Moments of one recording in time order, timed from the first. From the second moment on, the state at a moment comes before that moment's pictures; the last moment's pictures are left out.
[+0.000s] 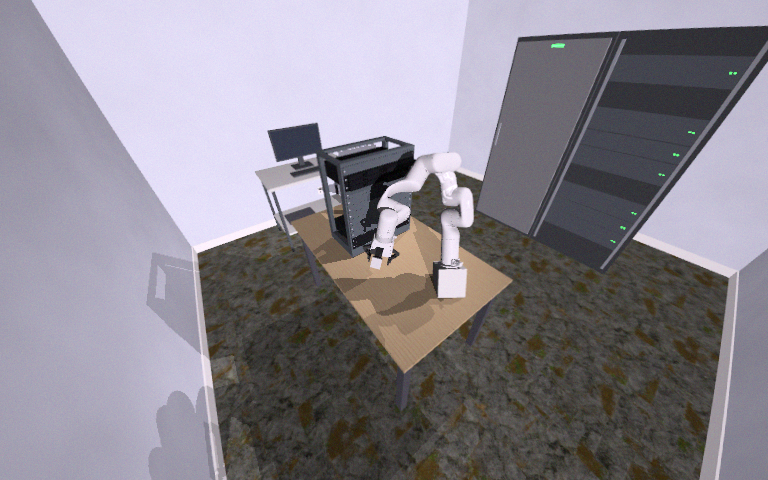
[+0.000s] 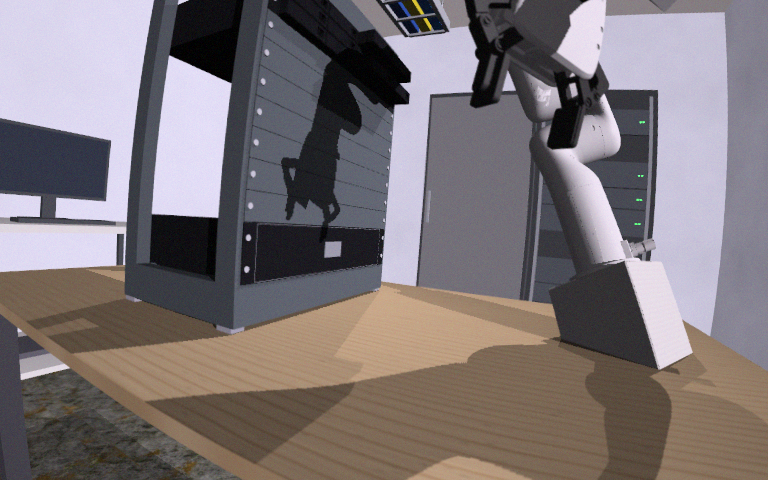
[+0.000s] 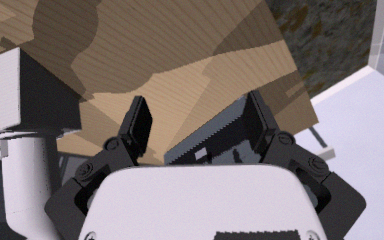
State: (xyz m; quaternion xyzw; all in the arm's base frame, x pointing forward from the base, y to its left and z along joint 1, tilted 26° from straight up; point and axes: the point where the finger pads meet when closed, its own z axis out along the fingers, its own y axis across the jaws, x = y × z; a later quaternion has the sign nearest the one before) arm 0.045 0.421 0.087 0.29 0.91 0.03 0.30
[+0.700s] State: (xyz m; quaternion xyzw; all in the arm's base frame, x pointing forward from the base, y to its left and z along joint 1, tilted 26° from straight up) arm 0.045 0.421 0.088 0.29 0.91 0.03 0.30
